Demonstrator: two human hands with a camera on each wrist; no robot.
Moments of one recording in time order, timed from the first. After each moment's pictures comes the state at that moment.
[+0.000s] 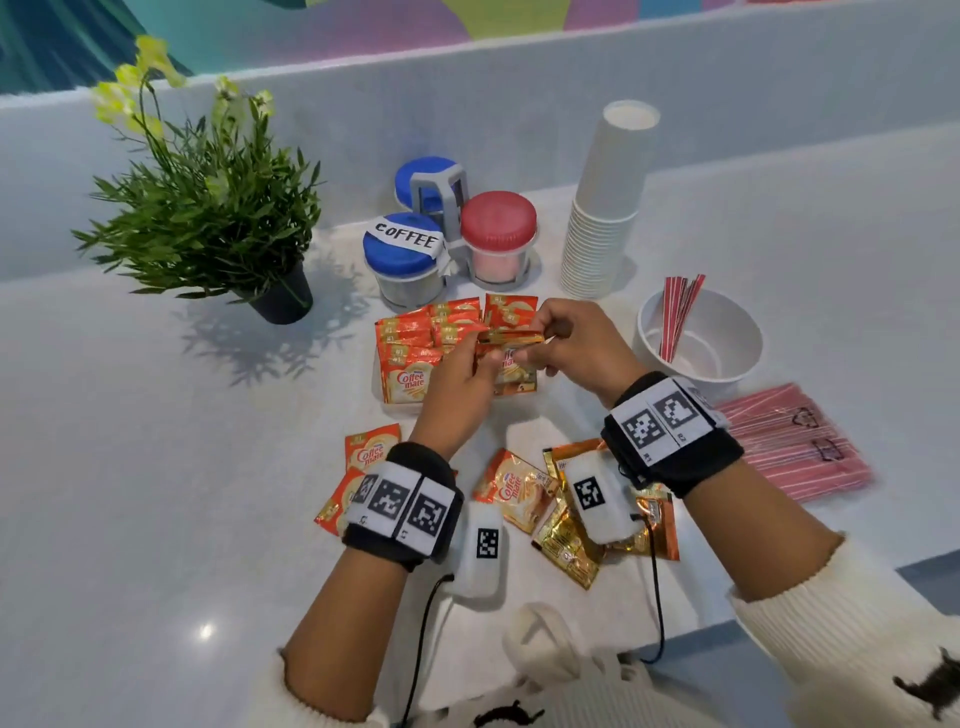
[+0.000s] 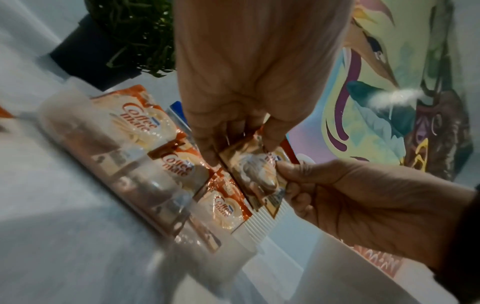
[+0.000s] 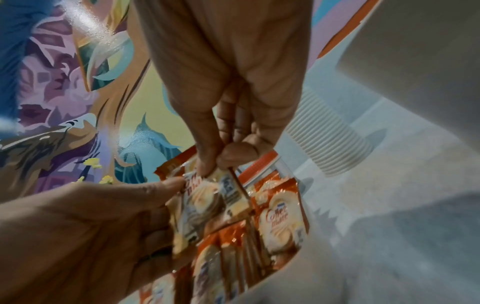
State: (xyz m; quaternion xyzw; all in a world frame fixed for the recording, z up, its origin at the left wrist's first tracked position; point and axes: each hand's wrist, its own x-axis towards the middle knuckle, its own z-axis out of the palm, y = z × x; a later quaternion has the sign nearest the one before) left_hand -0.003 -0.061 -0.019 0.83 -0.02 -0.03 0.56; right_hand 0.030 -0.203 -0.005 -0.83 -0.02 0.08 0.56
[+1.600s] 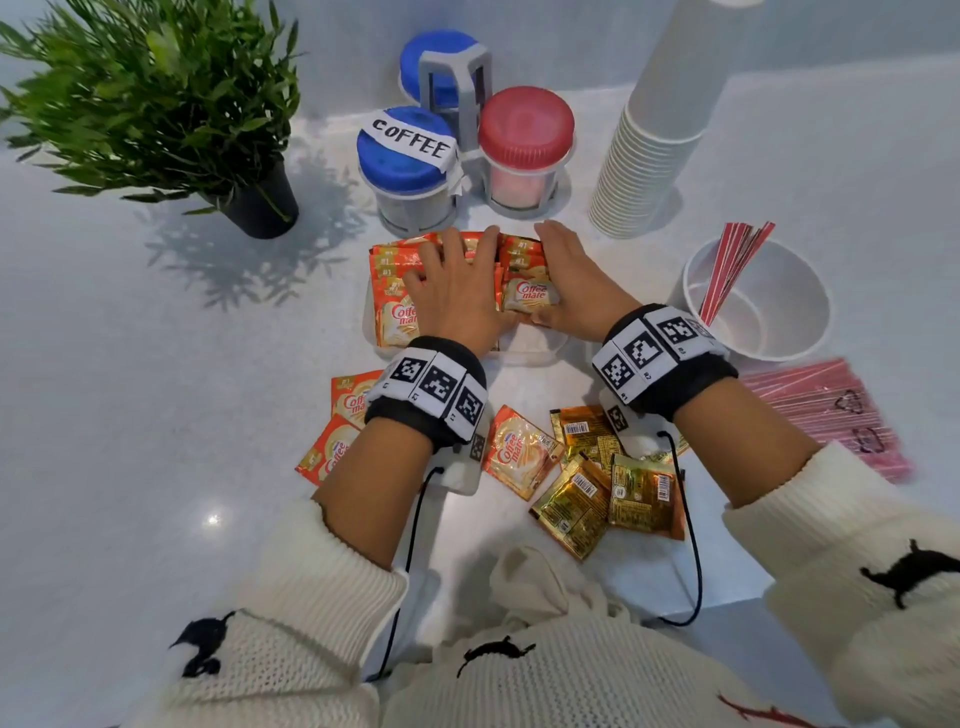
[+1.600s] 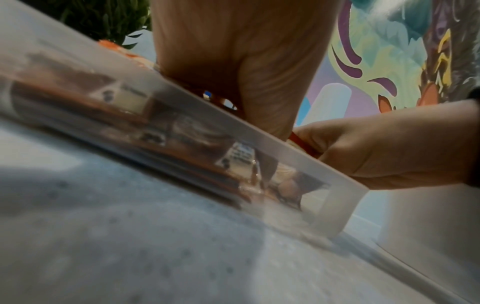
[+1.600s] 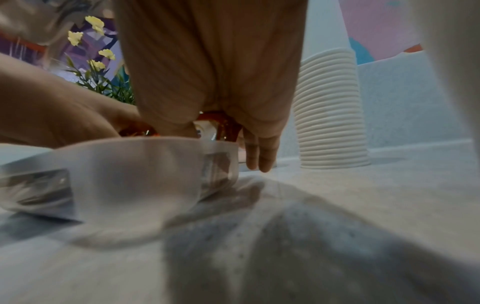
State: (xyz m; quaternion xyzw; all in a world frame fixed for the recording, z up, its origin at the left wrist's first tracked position) left_hand 0.055 -0.068 -0.050 0.99 0.04 -0.05 0.13; right_hand 0.078 -0.198 -0.046 -0.95 -0.14 0.16 0.24
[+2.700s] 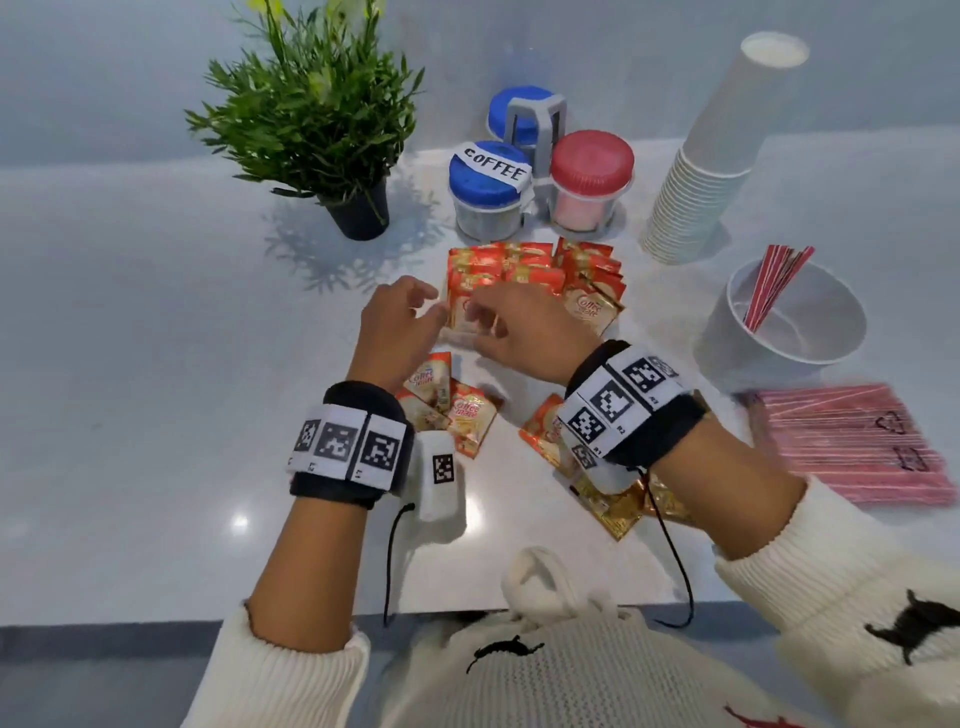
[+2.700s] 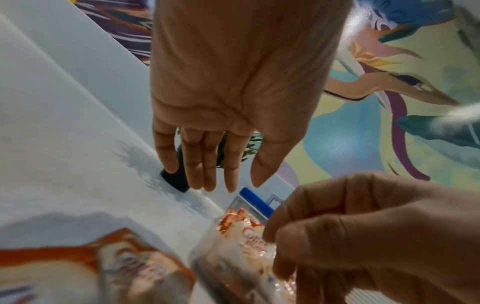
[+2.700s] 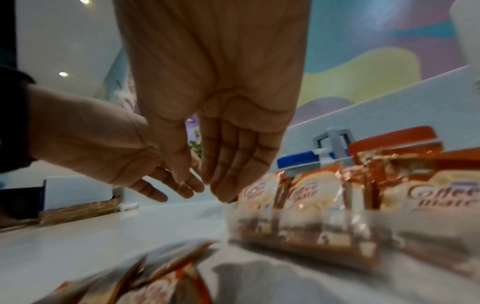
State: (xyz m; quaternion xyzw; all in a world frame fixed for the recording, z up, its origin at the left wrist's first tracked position) left_hand -0.029 0.028 -0.014 0.89 0.16 0.03 0.41; right_hand 0.004 -0.117 0.000 -0.91 -0.31 0.11 0.25
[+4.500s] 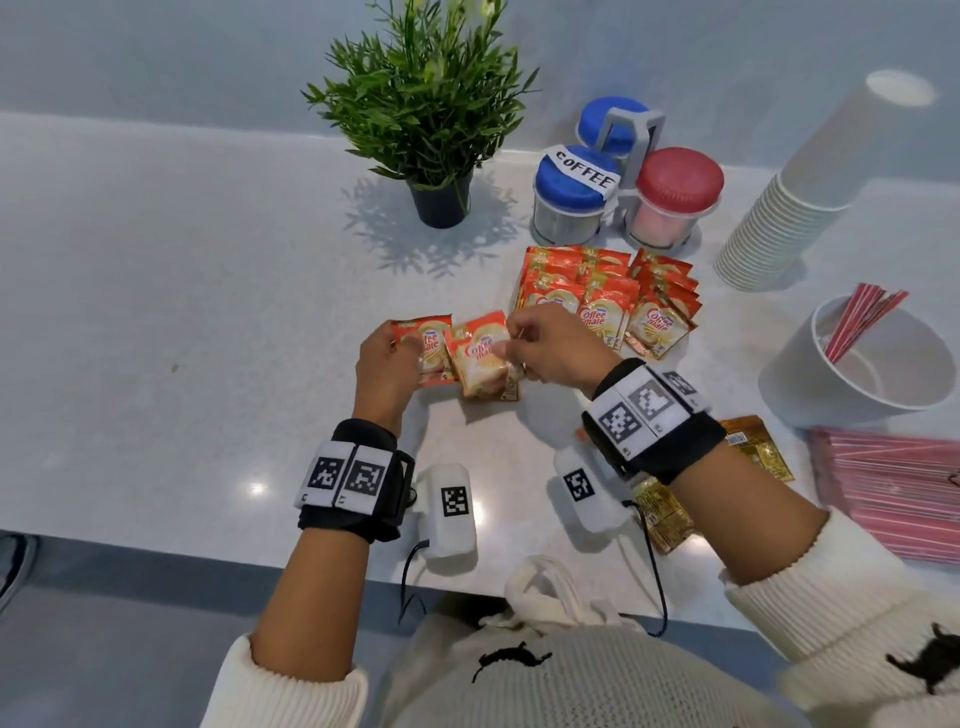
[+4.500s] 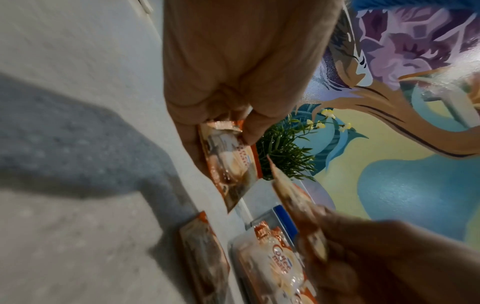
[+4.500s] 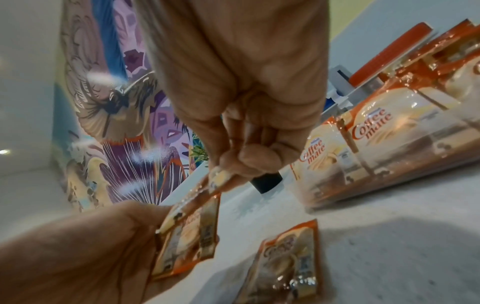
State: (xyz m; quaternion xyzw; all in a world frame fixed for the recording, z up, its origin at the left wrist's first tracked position) left_hand -0.087 0.071 -0.037 0.67 0.34 0.08 0.66; right_hand -0.009 -0.074 -0.015 -0.86 -0.24 0.24 0.37
